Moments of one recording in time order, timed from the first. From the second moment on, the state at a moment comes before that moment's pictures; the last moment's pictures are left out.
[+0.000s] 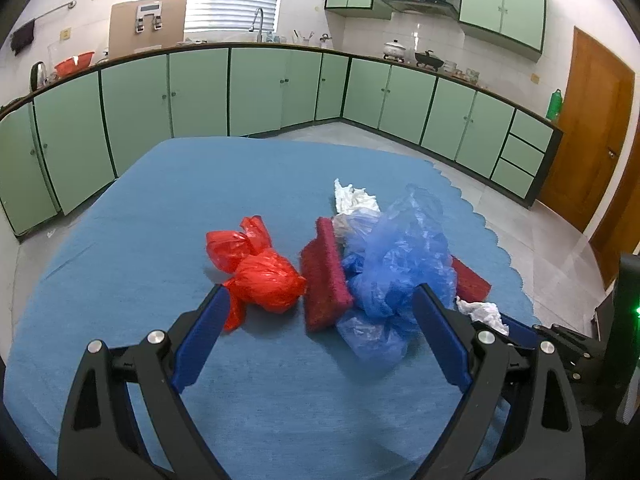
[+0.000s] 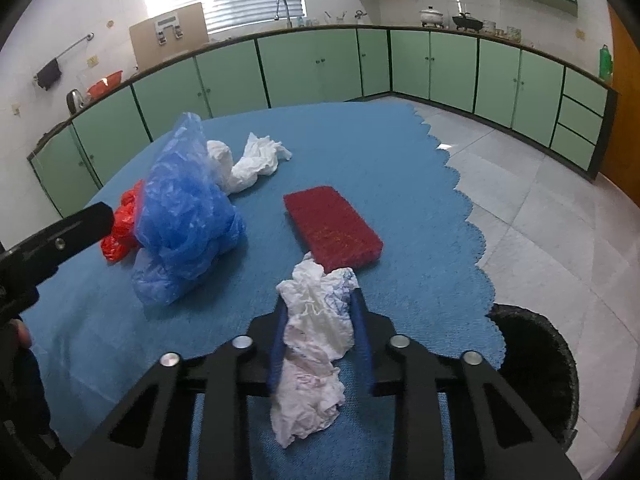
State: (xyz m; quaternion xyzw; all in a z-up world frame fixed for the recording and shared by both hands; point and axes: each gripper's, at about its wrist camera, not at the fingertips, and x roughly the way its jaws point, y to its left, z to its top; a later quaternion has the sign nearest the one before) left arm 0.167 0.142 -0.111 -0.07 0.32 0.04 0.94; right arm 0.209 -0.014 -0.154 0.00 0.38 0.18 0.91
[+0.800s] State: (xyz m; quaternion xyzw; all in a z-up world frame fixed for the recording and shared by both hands) left arm 0.184 0.101 -0.109 -0.06 0.32 0.01 0.94; right arm 0.201 -0.064 -0.113 0.05 0.36 0.20 0.91
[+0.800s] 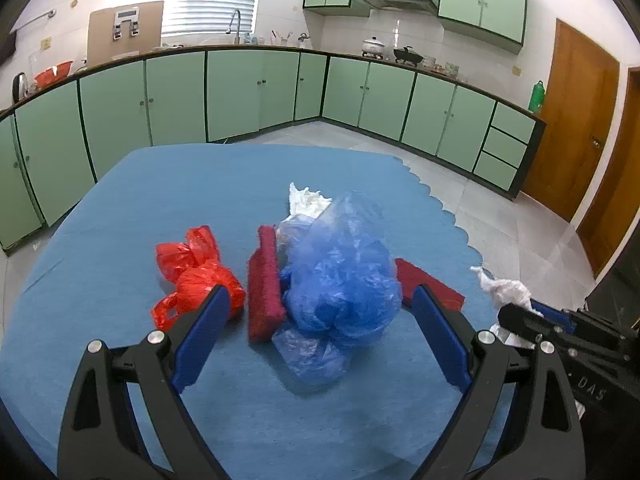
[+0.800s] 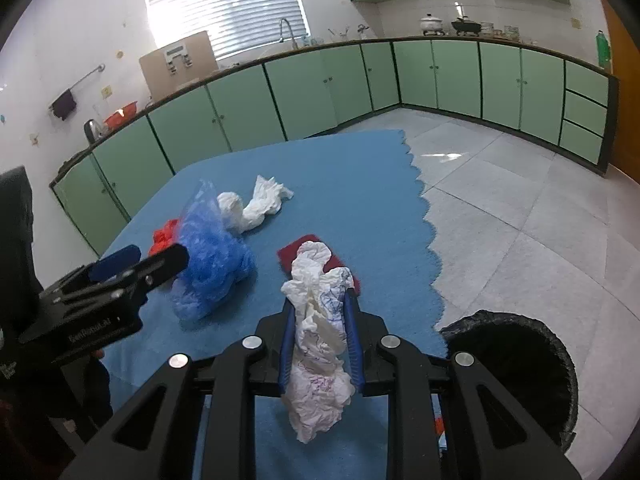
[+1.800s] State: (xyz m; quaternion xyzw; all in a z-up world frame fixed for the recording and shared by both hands) left arm 0.189 0.072 -0.100 -0.04 0.31 0.01 0.95; right arm 0.211 -0.085 -0.104 0.06 0.33 0.18 0.92
